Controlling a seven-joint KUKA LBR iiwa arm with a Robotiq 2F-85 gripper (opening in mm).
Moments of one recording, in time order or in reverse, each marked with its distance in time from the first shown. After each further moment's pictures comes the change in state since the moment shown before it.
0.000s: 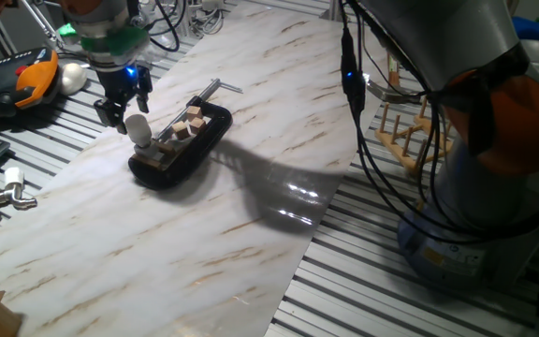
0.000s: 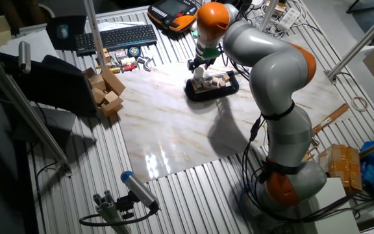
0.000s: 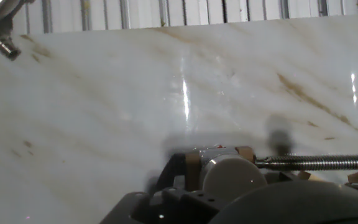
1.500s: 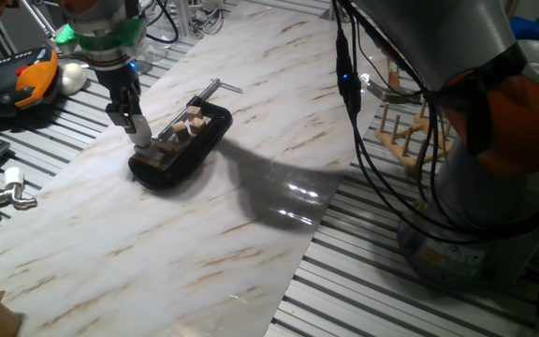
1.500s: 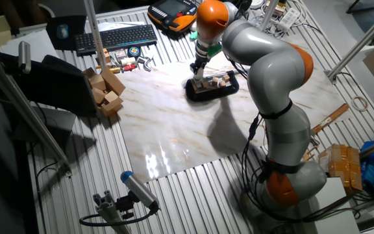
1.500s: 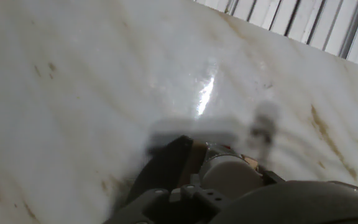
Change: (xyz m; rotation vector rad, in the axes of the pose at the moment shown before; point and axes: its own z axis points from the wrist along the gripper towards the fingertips) arm 0.000 0.001 0.001 -0.017 0.049 -0.368
